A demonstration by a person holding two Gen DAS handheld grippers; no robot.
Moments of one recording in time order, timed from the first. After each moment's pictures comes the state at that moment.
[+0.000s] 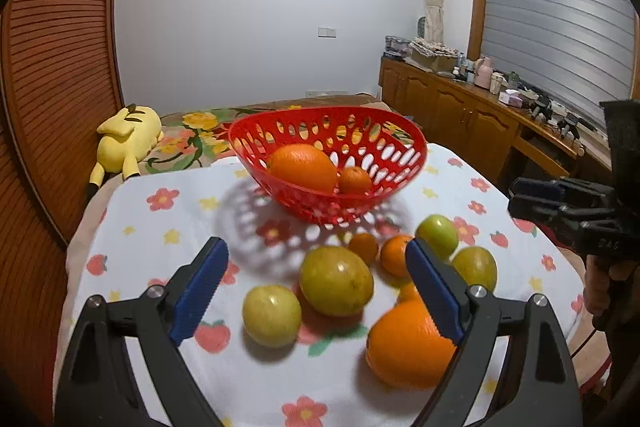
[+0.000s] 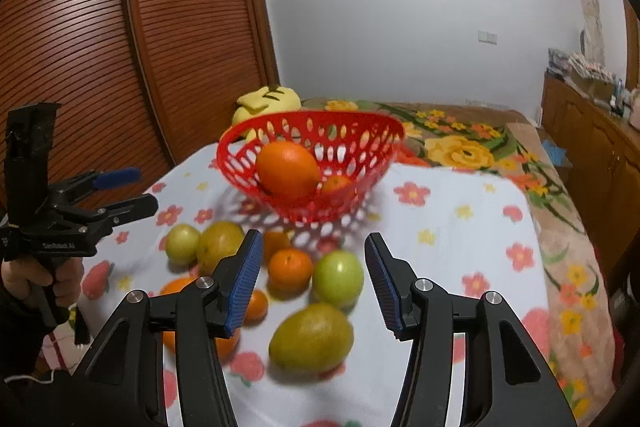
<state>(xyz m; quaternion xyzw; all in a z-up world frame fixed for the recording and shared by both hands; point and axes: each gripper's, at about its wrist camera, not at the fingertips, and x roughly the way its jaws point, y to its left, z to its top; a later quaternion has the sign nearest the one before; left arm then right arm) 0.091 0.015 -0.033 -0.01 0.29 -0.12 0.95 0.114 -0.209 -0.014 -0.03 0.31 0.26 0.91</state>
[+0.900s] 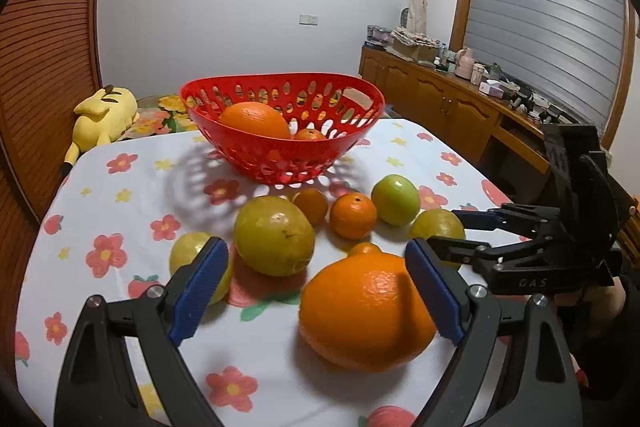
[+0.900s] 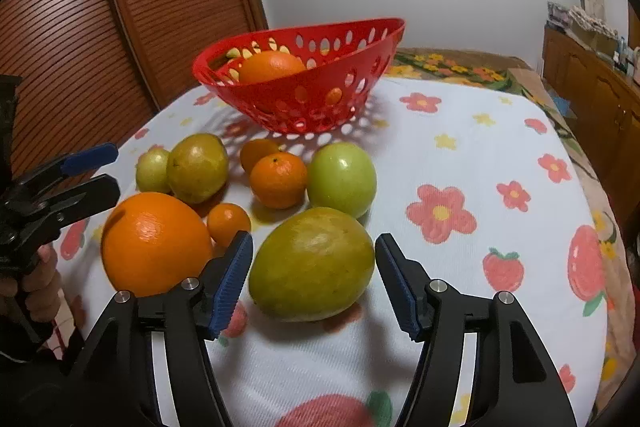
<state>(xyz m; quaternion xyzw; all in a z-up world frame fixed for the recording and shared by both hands) 0.075 -0.024 -0.067 -0.02 0.31 -0.15 0.94 0.119 -0.203 -0.087 -0.02 0.39 0.26 0.88</state>
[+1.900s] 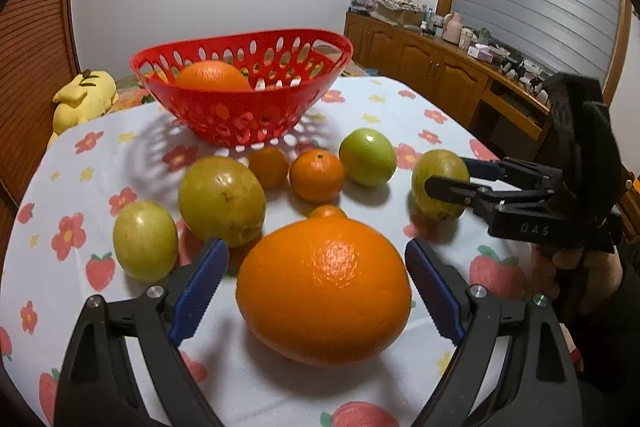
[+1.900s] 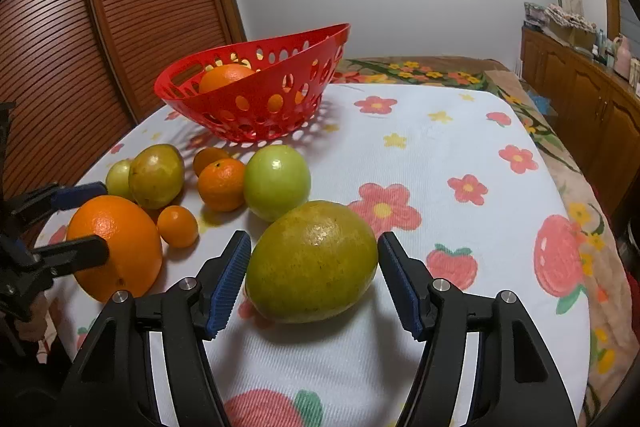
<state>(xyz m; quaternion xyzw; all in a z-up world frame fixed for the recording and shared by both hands) 0.080 -0.059 -0.089 0.00 0.37 -0.18 0.91 0.121 -0.241 -0.090 0.00 0.36 0.23 0.90</state>
